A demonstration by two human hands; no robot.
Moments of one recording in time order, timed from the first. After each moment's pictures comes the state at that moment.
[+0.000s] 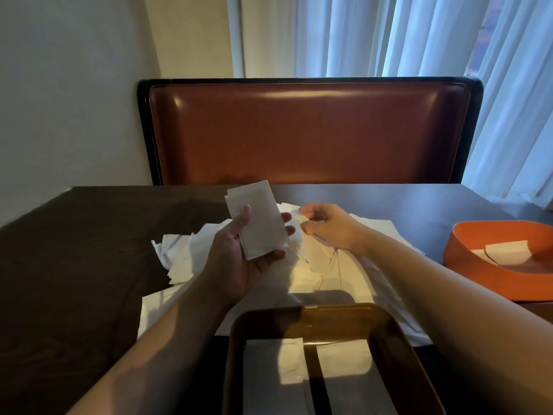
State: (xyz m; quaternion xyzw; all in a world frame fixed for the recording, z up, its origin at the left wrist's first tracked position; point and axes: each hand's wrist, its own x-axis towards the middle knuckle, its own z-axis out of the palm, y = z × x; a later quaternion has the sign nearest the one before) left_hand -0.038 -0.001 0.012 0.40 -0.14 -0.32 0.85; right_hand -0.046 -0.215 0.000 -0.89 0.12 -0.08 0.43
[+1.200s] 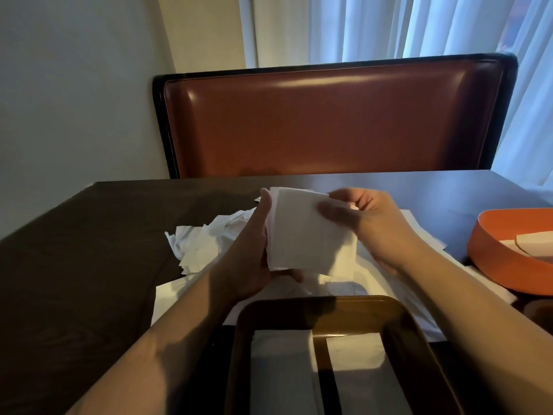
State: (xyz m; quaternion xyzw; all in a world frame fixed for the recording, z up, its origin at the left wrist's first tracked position) left_hand -0.044 -0.005 0.013 0.51 -0.24 -0.39 0.73; right_hand -0.128 -0.177 0.033 -0.75 0.00 -0.20 0.62
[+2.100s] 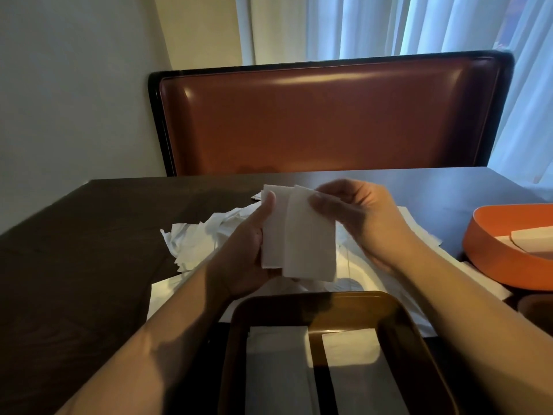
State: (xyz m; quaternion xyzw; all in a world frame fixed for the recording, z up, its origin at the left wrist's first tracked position) left_hand -0.044 -0.004 0.012 0.51 -0.21 -0.39 0.74; right_hand -0.128 -0.173 0.034 -0.71 -0.03 -0.21 0.67
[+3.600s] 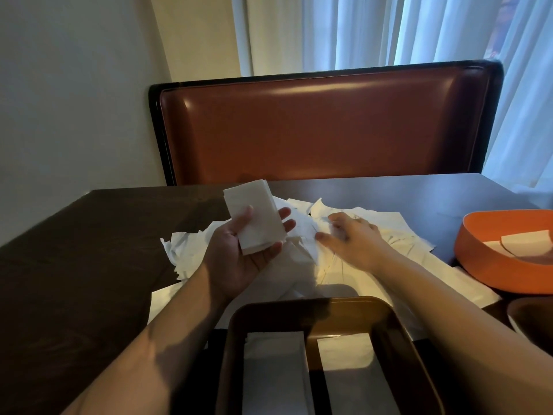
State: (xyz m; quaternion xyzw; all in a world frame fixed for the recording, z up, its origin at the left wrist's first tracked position) left_hand -0.046 0.000 0.019 0.36 -0.11 -0.34 0.86; right_hand -0.098 -0.212 -0.015 -0.94 0.17 -0.09 0.26
